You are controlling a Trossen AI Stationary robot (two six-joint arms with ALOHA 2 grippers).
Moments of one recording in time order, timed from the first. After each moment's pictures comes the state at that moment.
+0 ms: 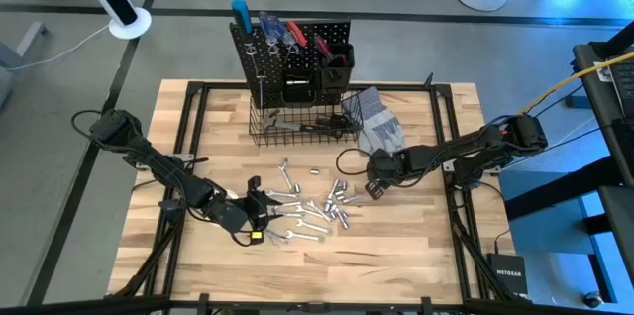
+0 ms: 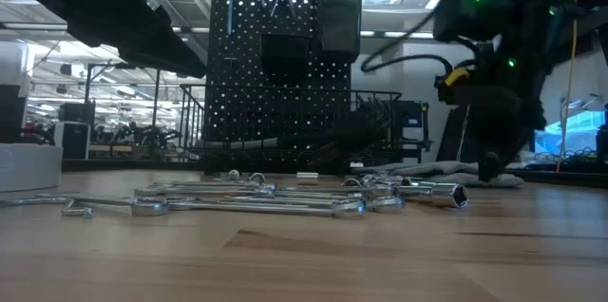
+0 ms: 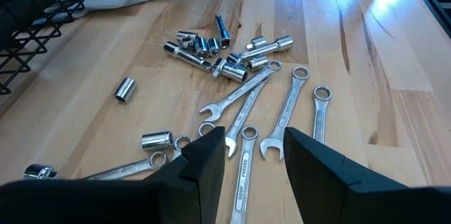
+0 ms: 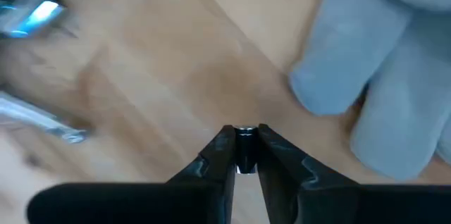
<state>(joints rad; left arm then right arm) -0.57 1.41 0.61 0.15 -0.63 -0.40 0.09 1.45 0.69 -0.57 0.17 0.87</state>
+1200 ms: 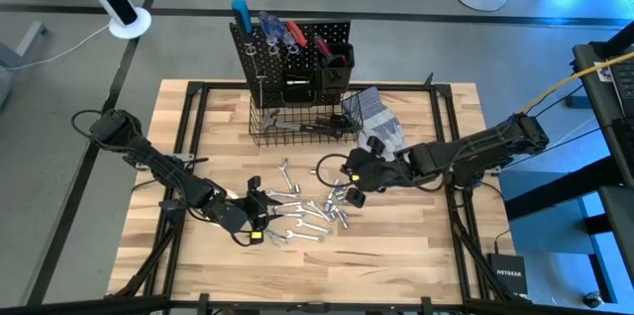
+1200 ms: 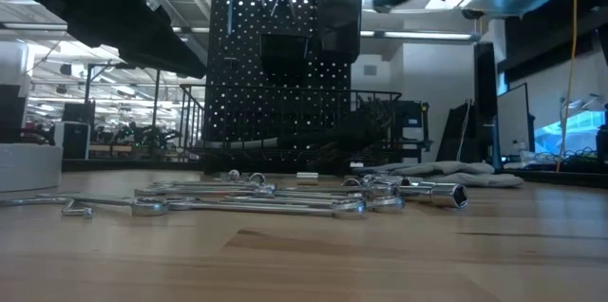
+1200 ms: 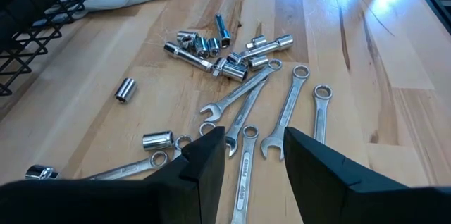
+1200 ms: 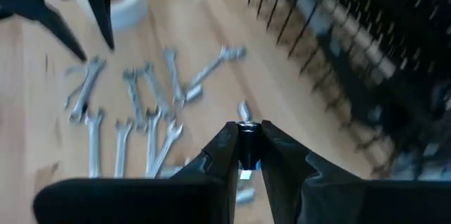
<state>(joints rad) -0.57 1.41 0.61 0.15 -0.63 -0.39 0.28 1.44 1.23 -0.62 0.47 0.48</state>
